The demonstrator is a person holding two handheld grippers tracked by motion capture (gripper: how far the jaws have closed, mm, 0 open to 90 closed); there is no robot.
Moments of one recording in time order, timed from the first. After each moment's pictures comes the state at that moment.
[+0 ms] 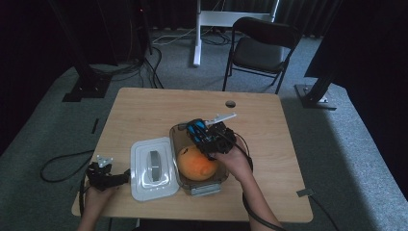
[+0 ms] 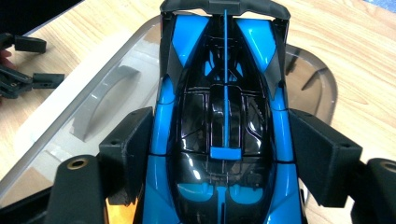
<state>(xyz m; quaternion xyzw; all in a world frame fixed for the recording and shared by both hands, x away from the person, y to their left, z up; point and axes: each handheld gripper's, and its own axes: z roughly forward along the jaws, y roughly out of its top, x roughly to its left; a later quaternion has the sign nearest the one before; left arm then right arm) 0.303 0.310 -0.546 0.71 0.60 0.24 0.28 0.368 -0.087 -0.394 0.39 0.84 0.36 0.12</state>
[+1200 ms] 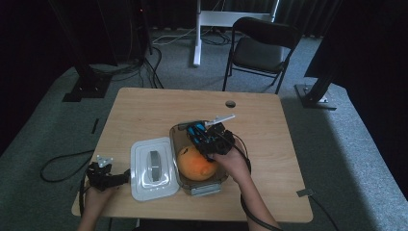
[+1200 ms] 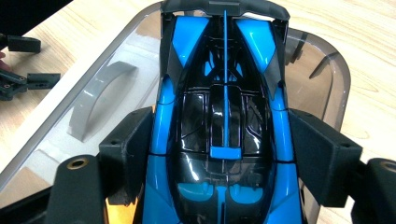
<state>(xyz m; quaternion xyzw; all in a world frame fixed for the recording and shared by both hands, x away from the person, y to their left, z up) 0.303 0.310 -0.546 0.71 0.60 0.24 0.28 0.370 -0.085 -0.403 0.41 0.83 0.35 0.11</state>
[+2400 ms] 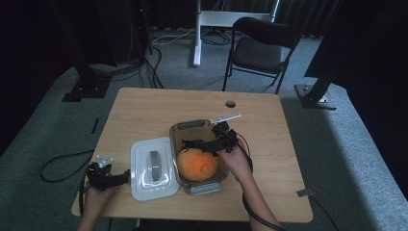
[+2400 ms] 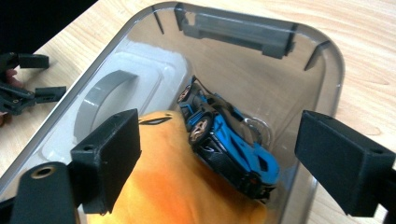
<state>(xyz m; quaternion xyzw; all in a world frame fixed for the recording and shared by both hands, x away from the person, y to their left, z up) 0.302 0.310 -0.546 0.71 0.59 0.24 0.28 0.379 -0.099 -0.410 0.43 0.81 0.38 0.09</state>
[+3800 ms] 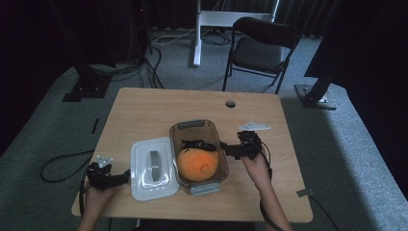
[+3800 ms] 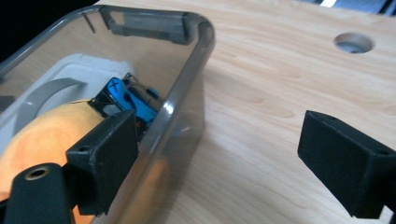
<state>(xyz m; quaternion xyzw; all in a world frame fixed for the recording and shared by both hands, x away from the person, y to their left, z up) 0.302 0.310 -0.546 0.71 0.59 0.24 0.28 0.367 -0.175 -0.435 0.44 0.77 0.43 0.15</state>
